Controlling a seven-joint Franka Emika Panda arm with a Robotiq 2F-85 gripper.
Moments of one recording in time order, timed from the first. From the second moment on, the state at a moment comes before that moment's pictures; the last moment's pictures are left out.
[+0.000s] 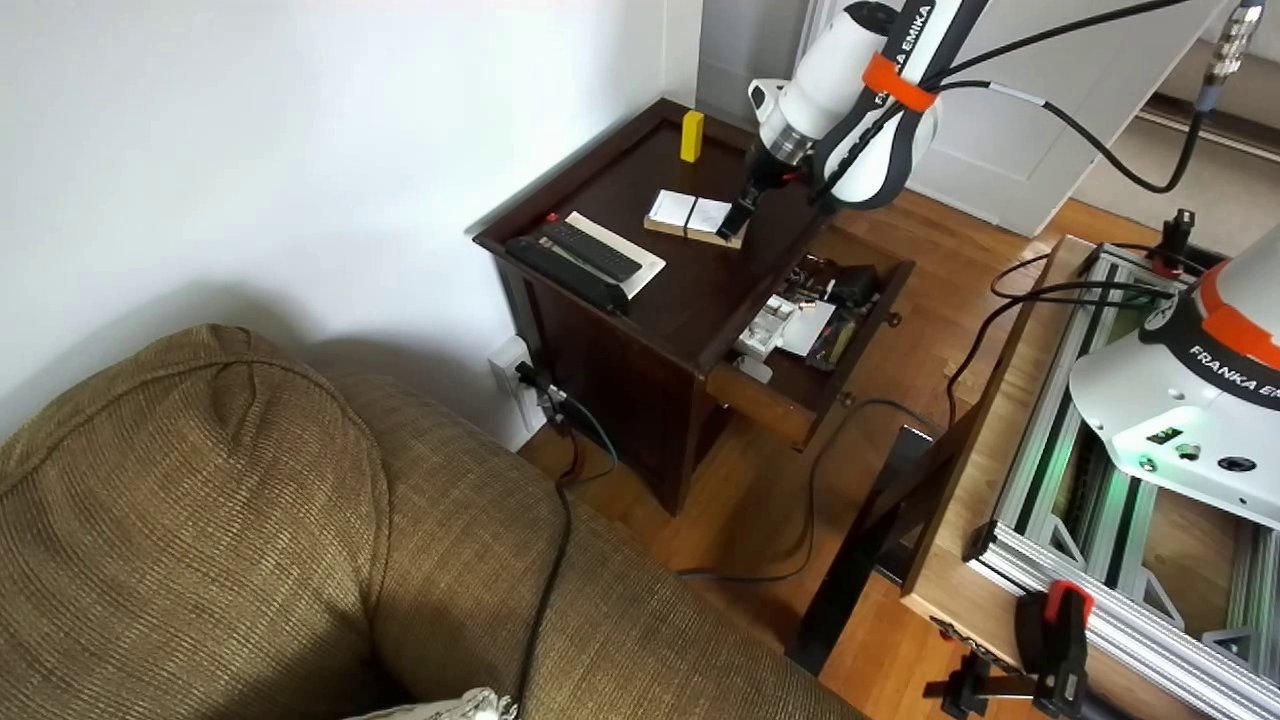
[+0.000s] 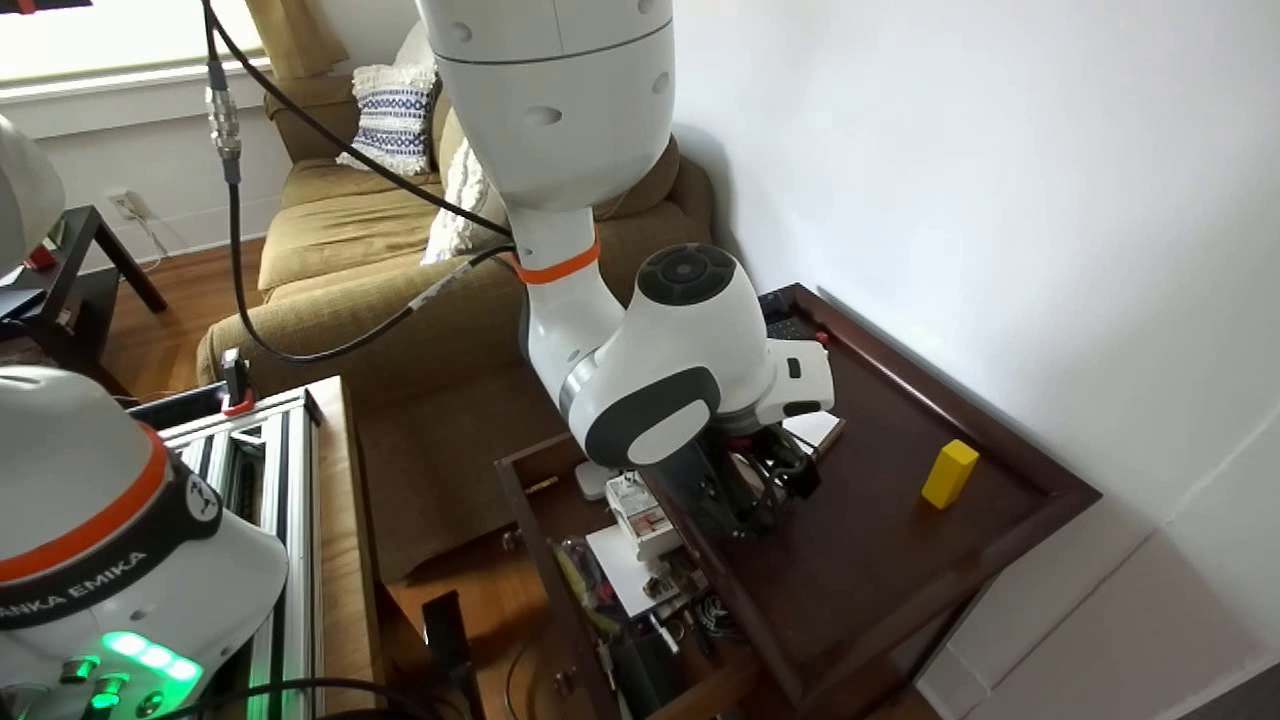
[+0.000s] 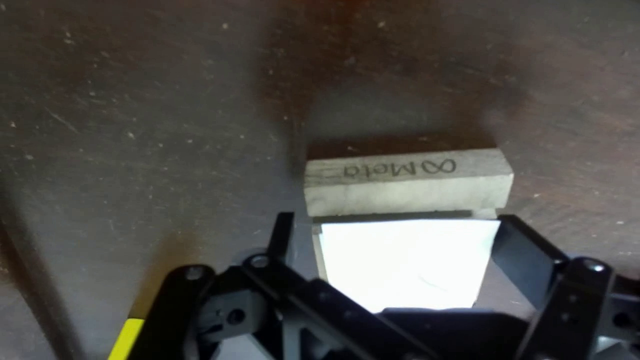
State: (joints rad) arm -0.33 0.71 0.10 -2.35 -0.32 3.43 -0.20
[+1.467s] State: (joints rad) arm -0.43 0.72 0.19 -2.33 -0.39 3.43 -0.22
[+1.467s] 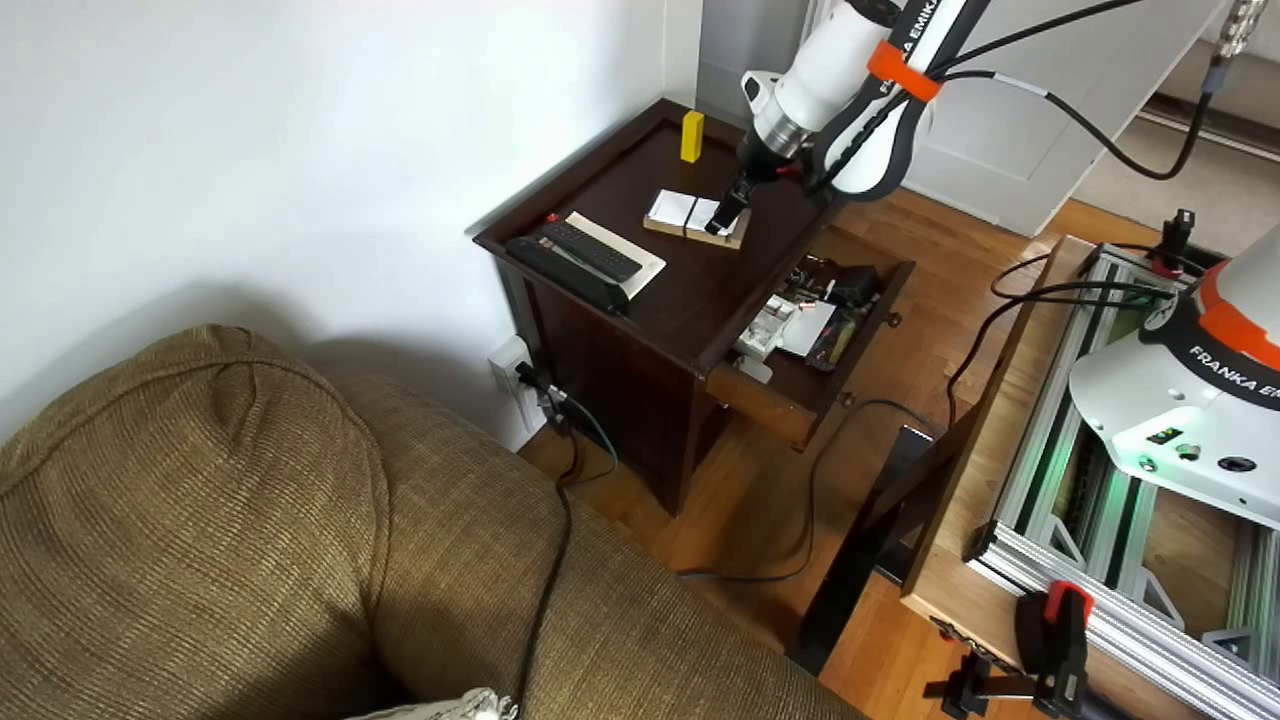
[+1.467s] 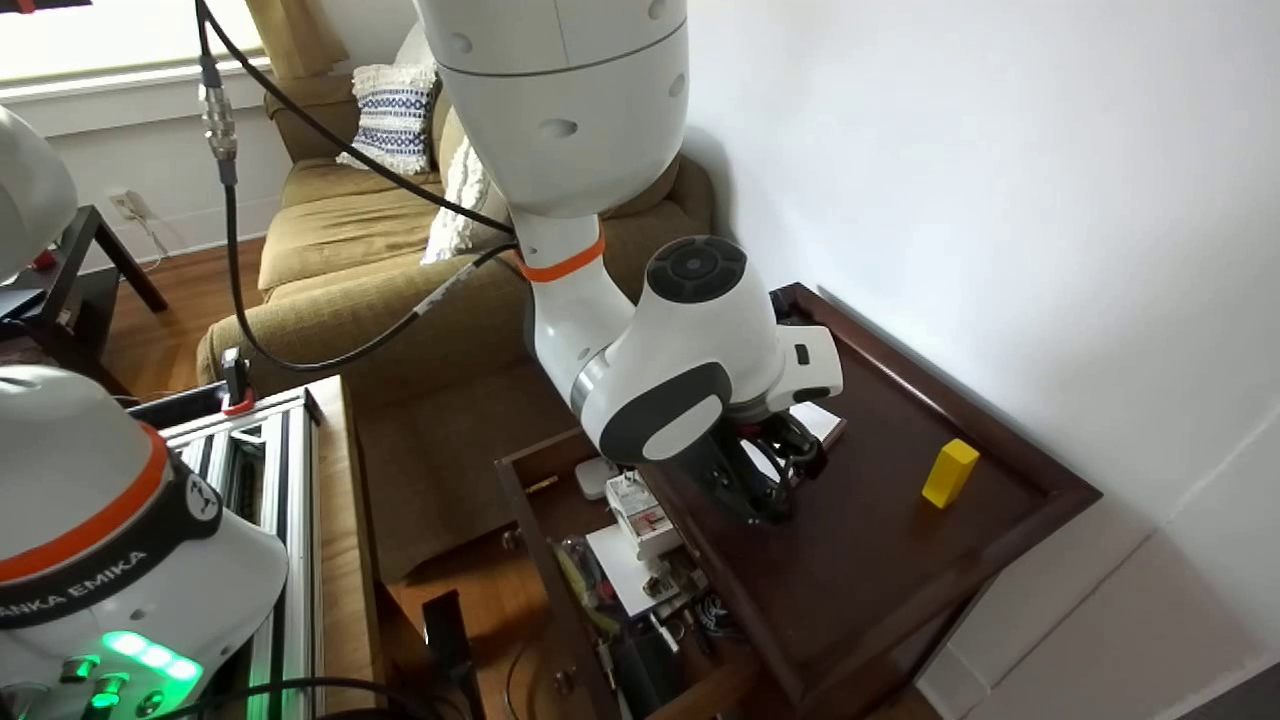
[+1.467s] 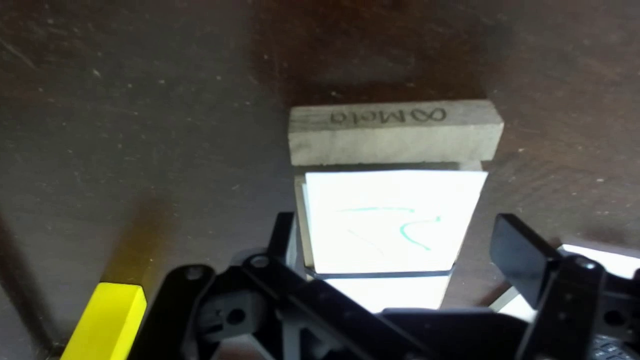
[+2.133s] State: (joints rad) arm -0.44 0.74 0.19 -2.33 -0.39 3.42 -0.22
